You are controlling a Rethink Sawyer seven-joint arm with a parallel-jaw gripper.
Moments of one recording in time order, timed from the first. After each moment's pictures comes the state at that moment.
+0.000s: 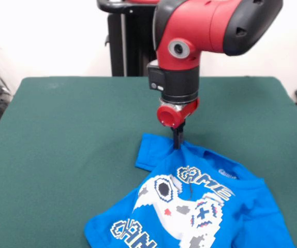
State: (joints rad) arm 0.52 0.11 -0.77 1.16 -1.62 -0.73 3.15
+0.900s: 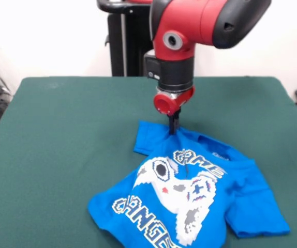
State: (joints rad) arm 0.54 0.07 -0.73 1.27 -1.64 -0.73 3.11
